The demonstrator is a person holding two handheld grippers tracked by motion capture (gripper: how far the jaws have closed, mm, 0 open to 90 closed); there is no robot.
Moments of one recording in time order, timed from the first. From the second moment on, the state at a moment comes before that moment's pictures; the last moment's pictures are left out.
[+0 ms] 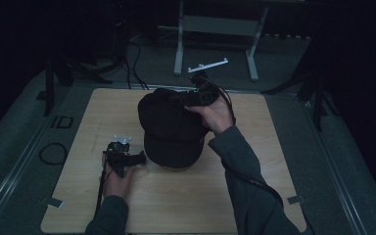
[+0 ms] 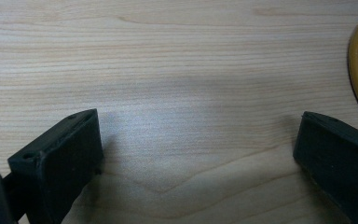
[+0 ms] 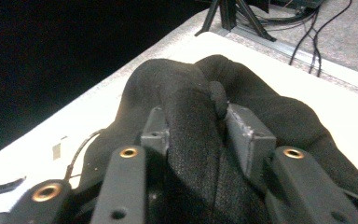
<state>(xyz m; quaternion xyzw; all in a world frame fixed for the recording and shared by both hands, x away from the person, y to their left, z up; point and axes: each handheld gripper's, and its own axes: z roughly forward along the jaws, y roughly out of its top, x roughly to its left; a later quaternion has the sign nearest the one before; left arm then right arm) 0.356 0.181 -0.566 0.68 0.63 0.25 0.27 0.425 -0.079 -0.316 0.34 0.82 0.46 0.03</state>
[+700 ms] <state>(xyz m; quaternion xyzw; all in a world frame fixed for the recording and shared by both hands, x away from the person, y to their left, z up) 0.356 0.181 -0.567 0.68 0.63 0.25 0.27 0.422 -0.078 -0.322 0.35 0.83 0.44 0.05</state>
